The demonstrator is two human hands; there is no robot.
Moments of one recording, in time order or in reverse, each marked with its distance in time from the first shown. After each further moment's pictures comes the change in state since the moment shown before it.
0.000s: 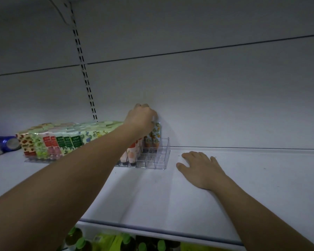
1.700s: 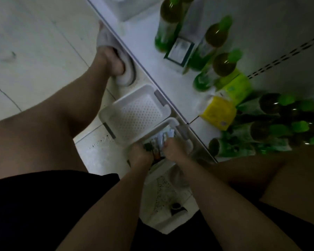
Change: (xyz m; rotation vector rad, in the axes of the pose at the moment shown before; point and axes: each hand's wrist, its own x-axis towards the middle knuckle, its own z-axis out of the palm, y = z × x) left_hand -0.646 -0.127 0.340 -0.639 -0.637 -1.893; right_hand -0.185 -0.266 0.543 -0.045 -1.118 -0.052
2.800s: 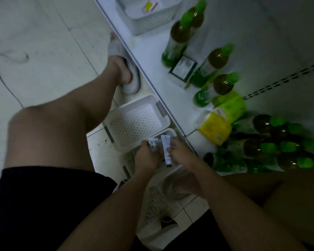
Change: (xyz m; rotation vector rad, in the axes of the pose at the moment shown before) left_hand -0.020 0.019 0.000 -0.311 -0.048 0.213; right_hand 0.002 0.009 -0.033 0.378 -0.107 -0.009
